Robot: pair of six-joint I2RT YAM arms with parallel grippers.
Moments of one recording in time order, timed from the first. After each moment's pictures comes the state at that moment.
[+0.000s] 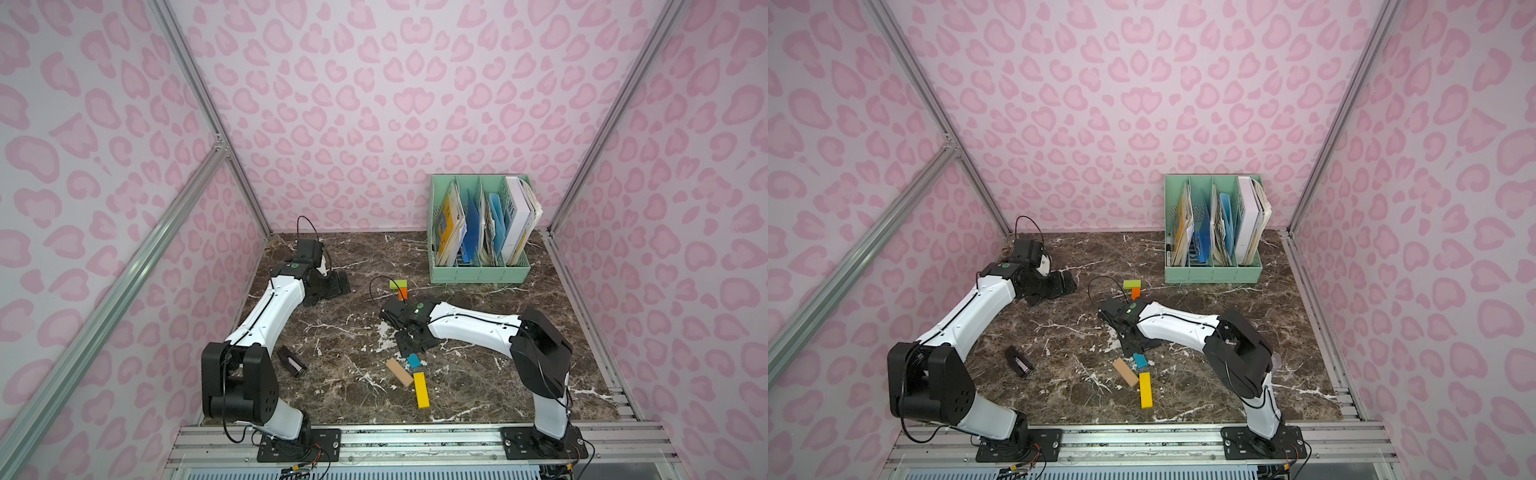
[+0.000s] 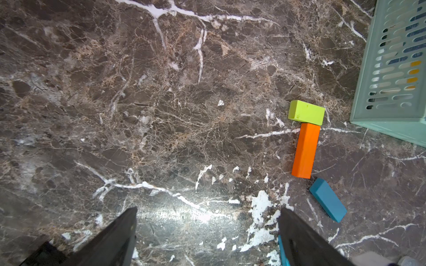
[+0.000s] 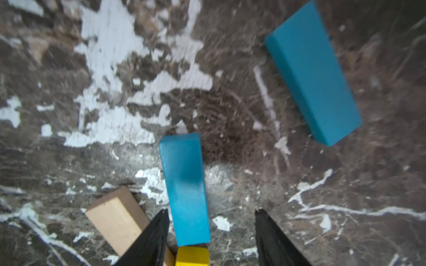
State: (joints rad) left arm -0.10 1.53 1.25 -0.80 0.13 -0.41; right arm 1.06 1.95 1.43 -0.90 0.16 0.66
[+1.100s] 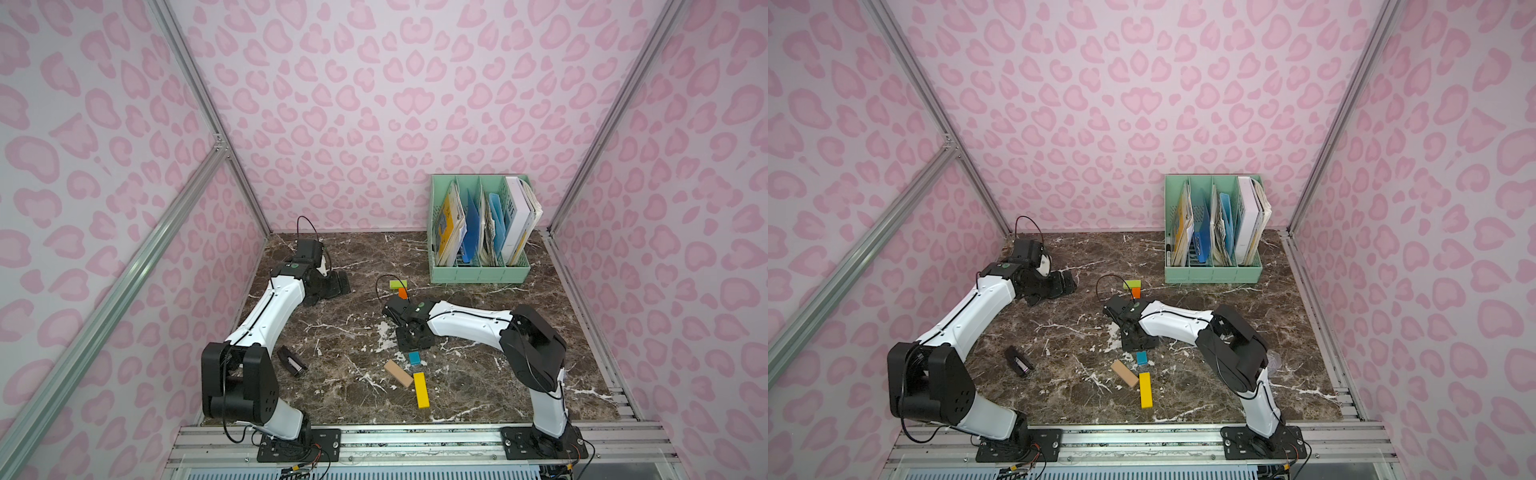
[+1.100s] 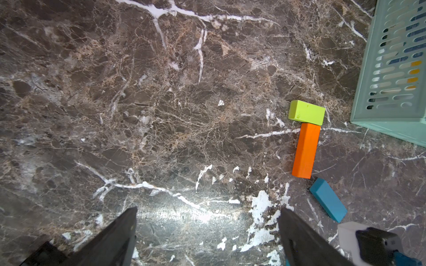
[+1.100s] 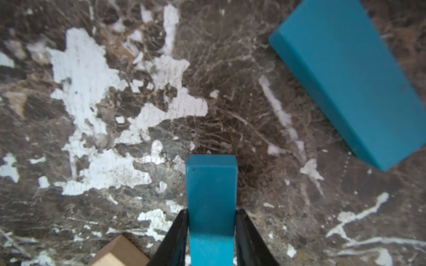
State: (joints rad) left arm -0.10 1.53 1.25 -0.80 0.13 -0.41; right arm 1.00 2.01 1.43 -0.80 0.10 0.75
